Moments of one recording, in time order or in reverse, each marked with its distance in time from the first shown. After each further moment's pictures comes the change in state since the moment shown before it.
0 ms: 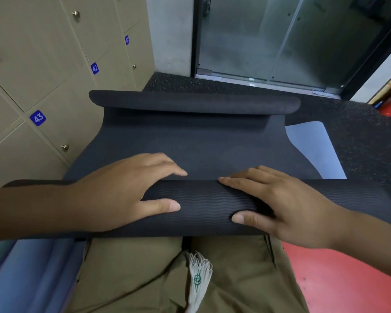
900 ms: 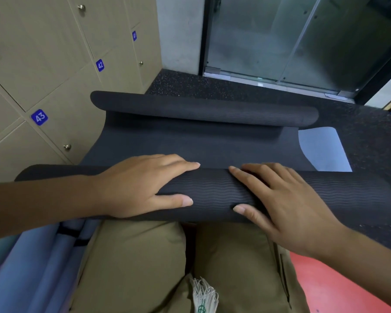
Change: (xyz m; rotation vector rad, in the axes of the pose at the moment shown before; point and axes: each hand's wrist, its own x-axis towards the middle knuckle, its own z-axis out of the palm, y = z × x) left_hand 0.051 -0.046 0.005 0.096 -0.022 0.014; right_hand 0.041 0.024 0.016 -0.229 0.157 0.118
